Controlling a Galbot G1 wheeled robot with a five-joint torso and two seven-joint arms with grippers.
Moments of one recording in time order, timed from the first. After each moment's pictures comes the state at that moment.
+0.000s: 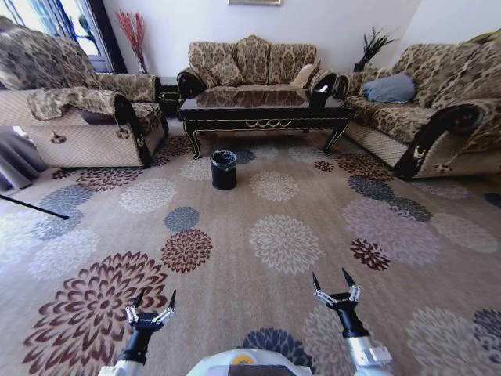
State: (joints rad) left arm 2.05 -1.19 -0.60 -2.09 -0.25 -0.40 -0.12; right arm -1.80 1.37 0.72 1.88 0.20 0.60 -0.17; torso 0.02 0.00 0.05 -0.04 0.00
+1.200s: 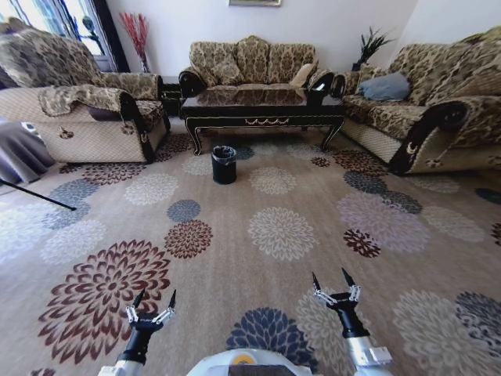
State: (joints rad) left arm 2.05 -1.19 -0.60 -2.09 -0.25 -0.40 -0.12; right arm -1.80 1.37 0.72 1.88 0.20 0.60 -0.17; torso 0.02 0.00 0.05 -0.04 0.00
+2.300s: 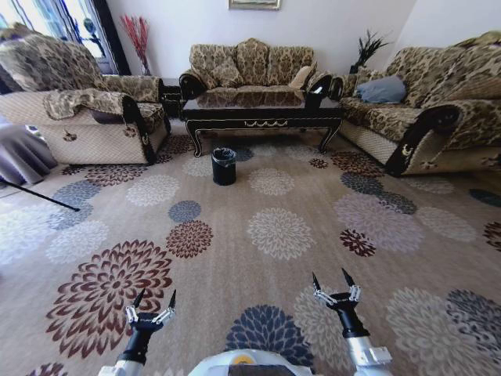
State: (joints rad) left arm 2.05 -1.19 -0.60 -2.09 -0.25 -0.40 -0.12; right arm -1.80 1.37 0.72 1.88 0.20 0.60 -0.17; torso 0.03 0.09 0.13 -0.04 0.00
